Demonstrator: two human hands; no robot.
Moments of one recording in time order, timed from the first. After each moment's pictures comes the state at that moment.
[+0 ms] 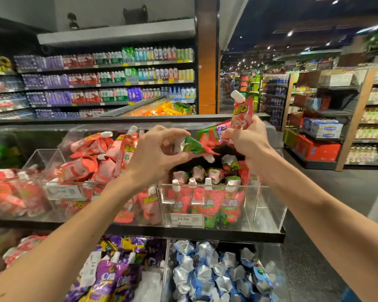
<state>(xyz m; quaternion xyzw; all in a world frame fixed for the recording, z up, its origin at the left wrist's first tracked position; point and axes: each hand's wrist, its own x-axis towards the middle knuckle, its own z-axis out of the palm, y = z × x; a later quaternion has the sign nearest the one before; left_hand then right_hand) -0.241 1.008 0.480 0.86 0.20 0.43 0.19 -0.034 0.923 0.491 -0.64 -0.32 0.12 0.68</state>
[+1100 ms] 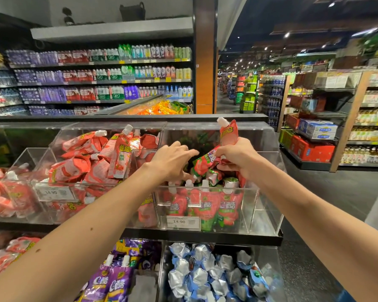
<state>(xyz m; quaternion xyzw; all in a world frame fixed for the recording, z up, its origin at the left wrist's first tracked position) -0.163 1.074 0.449 0.96 0.22 0.07 -0.18 -0.021 0.947 0.464 -0.69 -0.28 0.28 0.61</state>
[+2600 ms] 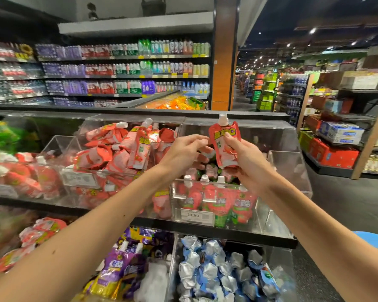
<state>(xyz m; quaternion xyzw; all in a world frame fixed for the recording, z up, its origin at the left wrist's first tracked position) -0.211 1.017 0.462 0.77 0.21 0.33 0.50 -0.072 0.922 0.455 -0.53 -0.40 0.35 0.67</state>
